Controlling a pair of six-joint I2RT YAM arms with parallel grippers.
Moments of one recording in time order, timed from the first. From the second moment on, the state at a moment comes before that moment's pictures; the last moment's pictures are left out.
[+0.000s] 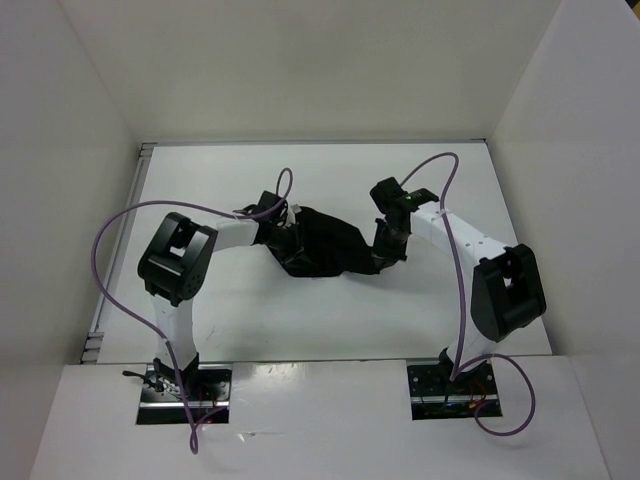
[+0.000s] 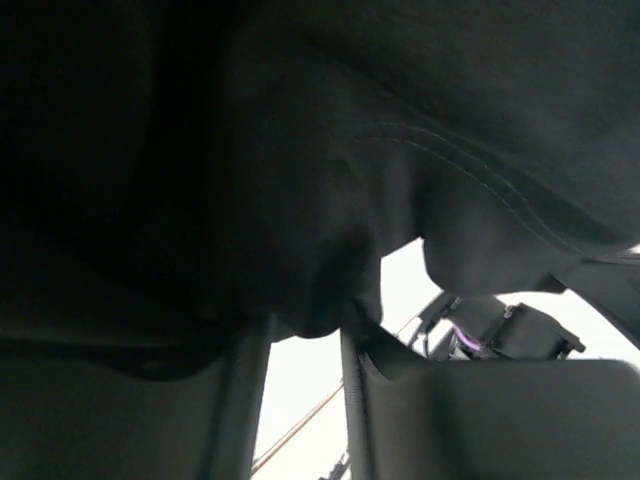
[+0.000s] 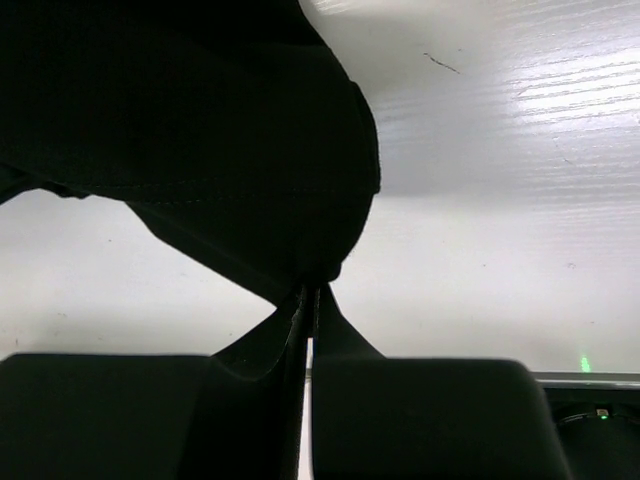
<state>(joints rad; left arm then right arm) -0.41 1.97 1.16 -0.23 0.65 -0.76 0.44 1.61 1.22 -0.96 -0.02 0.69</state>
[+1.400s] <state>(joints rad) -0.31 1.67 1.07 -0.50 0.47 -0.57 0.26 1.65 1.19 -0.92 -0.02 0.54</state>
